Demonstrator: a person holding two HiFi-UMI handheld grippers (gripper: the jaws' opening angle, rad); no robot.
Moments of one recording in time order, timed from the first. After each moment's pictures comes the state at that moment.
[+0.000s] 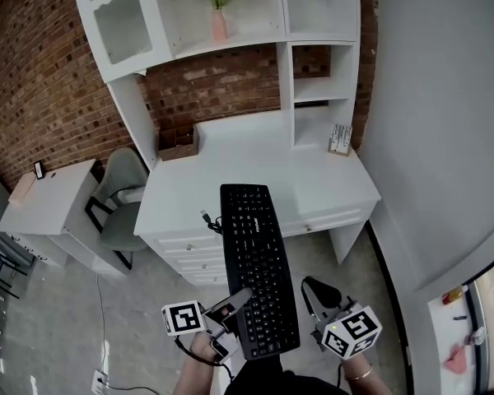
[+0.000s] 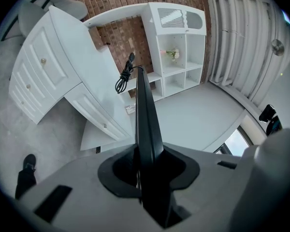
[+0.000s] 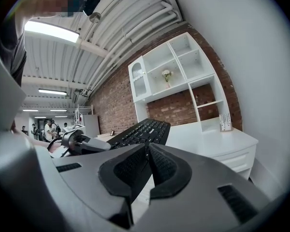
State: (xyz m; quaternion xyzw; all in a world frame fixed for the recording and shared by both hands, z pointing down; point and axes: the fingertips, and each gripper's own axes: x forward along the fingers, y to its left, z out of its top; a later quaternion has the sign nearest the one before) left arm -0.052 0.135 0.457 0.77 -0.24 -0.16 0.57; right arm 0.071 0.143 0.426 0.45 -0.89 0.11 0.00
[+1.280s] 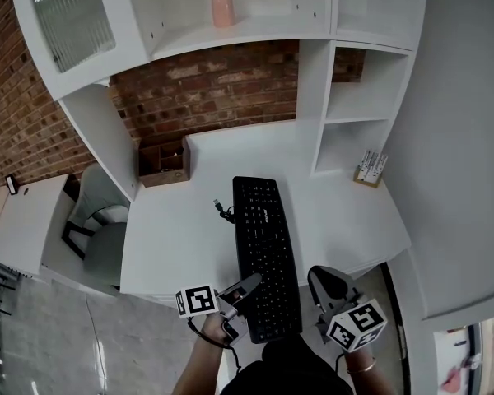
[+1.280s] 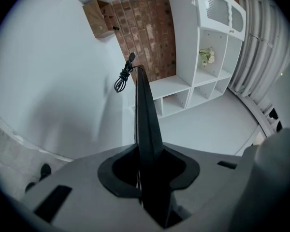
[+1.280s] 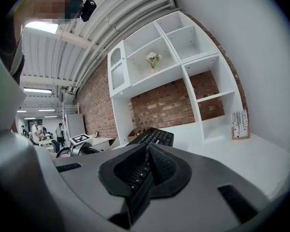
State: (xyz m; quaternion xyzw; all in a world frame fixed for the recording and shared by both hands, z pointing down) left arm -0.073 -0.183 0.525 0.76 -0.23 -0.12 0.60; right arm 0.042 -0.156 0.443 0.48 -0.87 0.13 0.01
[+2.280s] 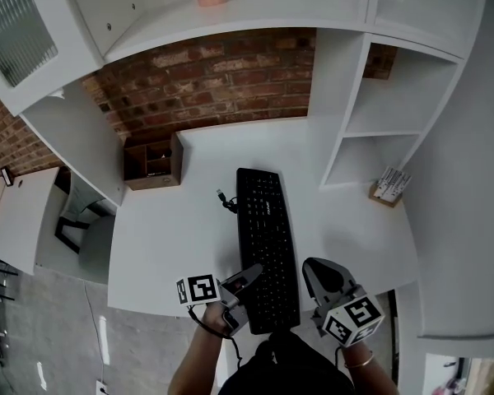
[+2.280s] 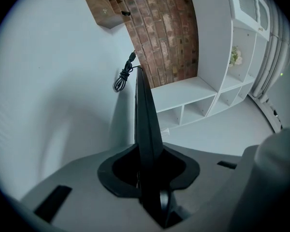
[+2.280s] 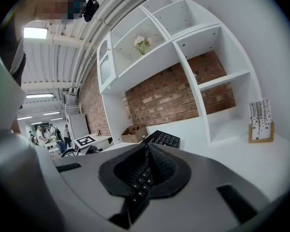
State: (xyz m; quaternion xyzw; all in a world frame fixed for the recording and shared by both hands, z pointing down) left arm -0.042 -0.313 0.574 0.73 -0.27 -0.09 0.62; right arm 0.060 -0.297 0.473 0.44 -0.88 0.17 0.03
